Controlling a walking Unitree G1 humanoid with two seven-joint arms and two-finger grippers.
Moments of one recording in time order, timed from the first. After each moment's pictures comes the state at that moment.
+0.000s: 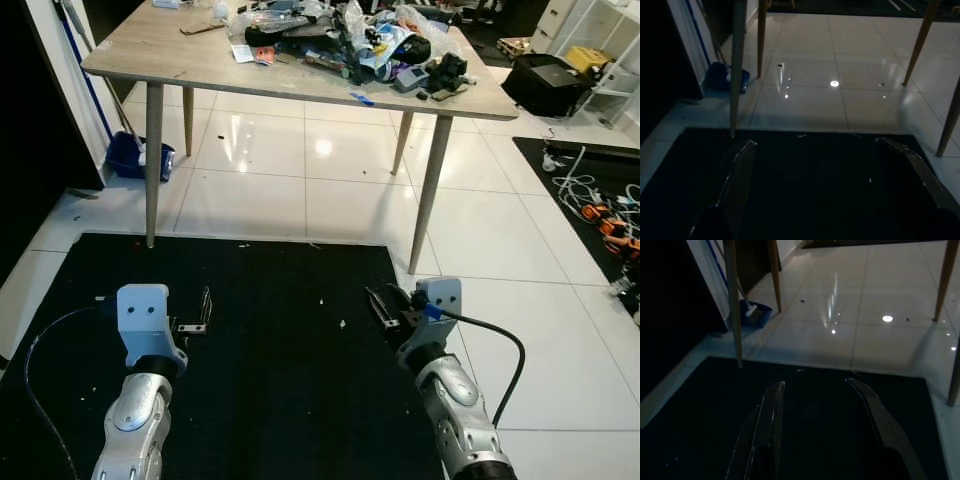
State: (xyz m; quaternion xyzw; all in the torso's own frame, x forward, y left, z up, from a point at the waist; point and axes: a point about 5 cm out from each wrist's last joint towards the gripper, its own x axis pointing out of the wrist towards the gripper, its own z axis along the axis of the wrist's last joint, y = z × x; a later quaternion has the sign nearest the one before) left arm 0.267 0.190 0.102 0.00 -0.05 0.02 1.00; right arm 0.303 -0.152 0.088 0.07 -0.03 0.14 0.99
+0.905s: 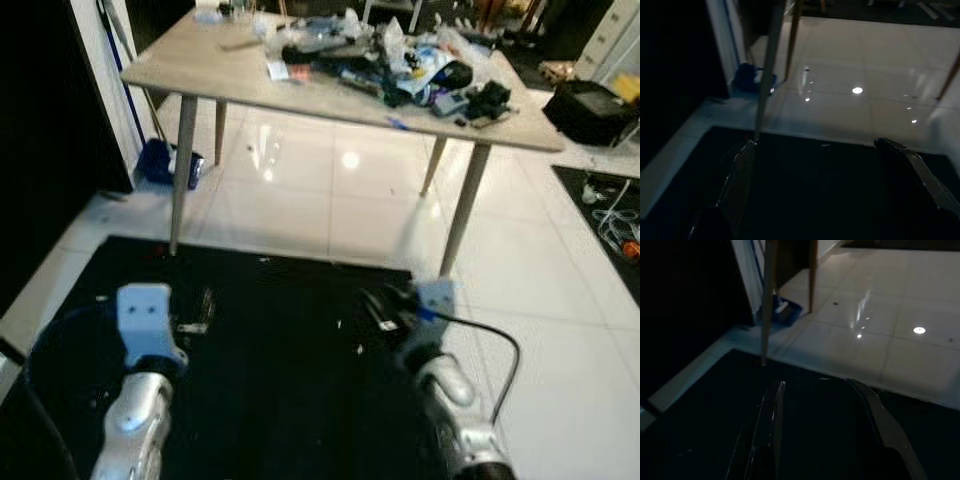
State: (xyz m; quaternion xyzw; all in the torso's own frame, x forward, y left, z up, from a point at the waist) left arm 0.267 0.193 0.102 0.01 -0.05 0.02 1.00; right arm 0.300 -0.143 0.086 0.05 -0.03 0.15 0.99
